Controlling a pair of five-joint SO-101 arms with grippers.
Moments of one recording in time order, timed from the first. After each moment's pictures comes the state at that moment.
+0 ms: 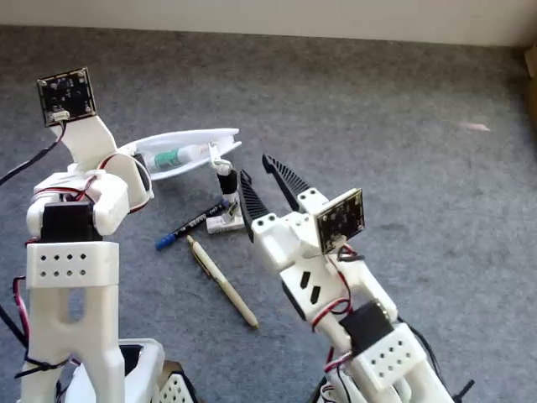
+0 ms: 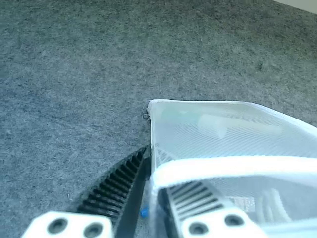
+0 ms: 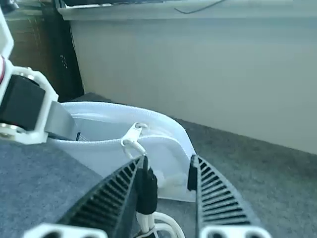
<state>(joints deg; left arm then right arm) -10.9 -38.5 30.0 63.0 18.5 -36.9 -73.9 71.1 12.4 -1.3</state>
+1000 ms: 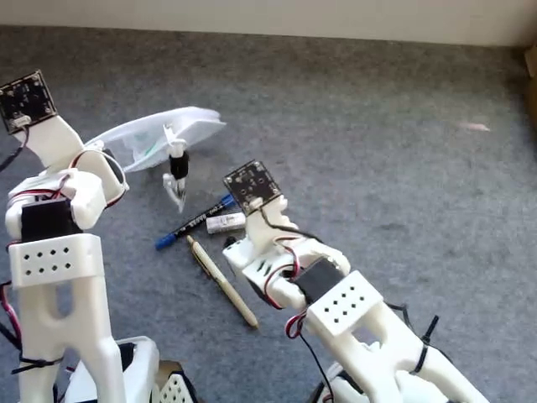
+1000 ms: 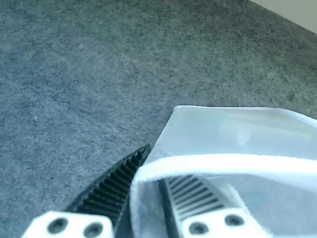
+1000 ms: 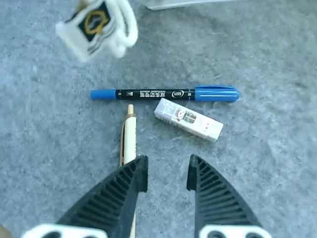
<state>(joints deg) -19.6 -37.6 30.6 60.2 21.1 -44.7 -42.1 55.0 42.1 -1.5</state>
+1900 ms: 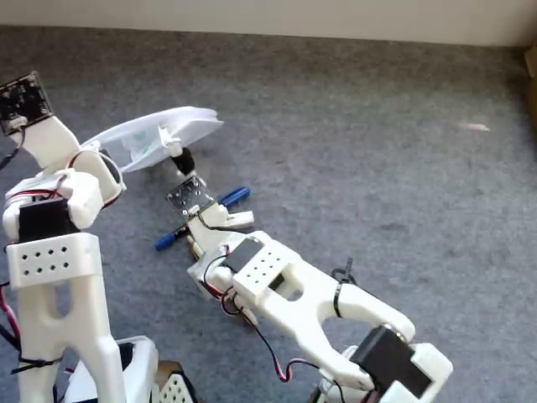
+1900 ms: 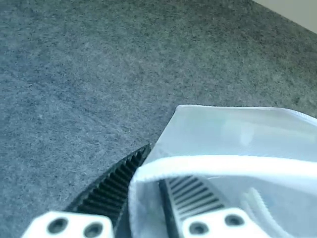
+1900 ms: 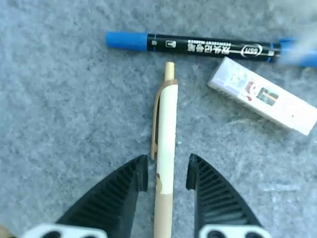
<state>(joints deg) -21.1 -37.6 30.7 60.1 21.3 -53.8 -7.1 40.0 40.0 -6.1</state>
